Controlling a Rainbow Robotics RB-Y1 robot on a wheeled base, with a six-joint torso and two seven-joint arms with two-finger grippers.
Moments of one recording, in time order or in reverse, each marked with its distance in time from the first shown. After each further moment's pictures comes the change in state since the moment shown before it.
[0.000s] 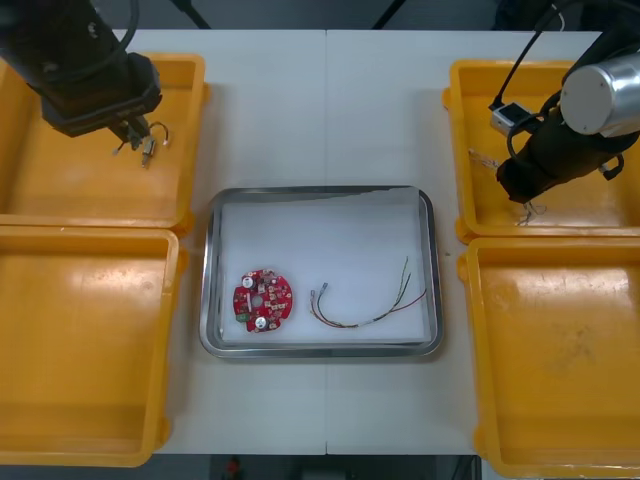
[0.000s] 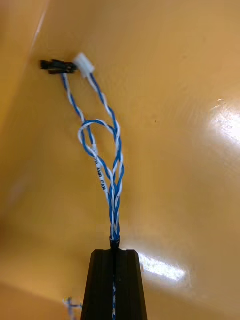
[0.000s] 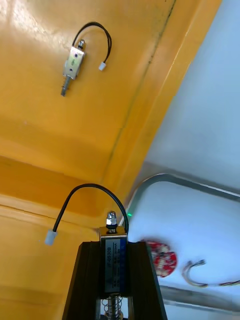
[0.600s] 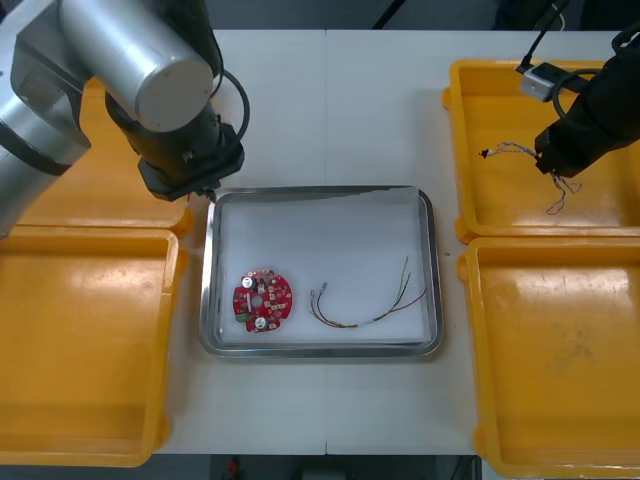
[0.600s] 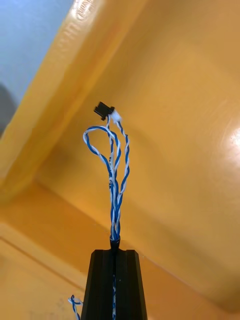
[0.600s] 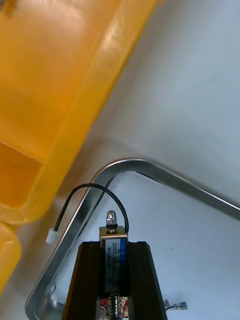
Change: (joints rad) right arm 0.000 -0.020 -0.251 -0.183 -0.053 0.327 0.134; left arm 0.077 -0.172 -0.218 -0.113 -0.239 -0.065 0.336
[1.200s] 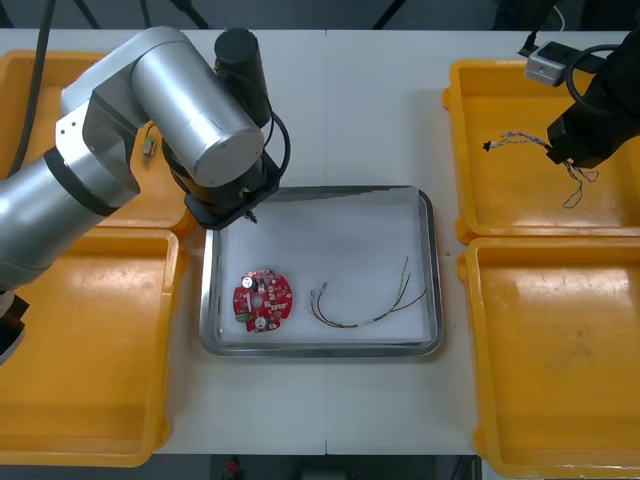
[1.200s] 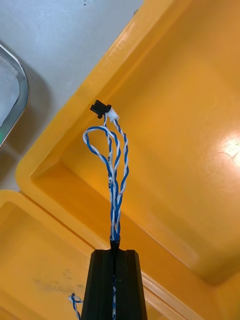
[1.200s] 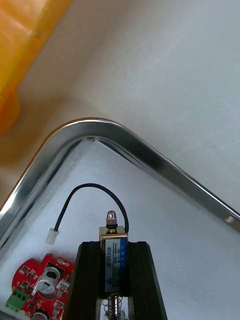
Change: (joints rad) right arm 0.000 0.000 -0.057 -0.179 0.000 0.159 -0.005; left arm 0.020 -0.073 -0.113 -0.001 -0.093 -0.097 0.259
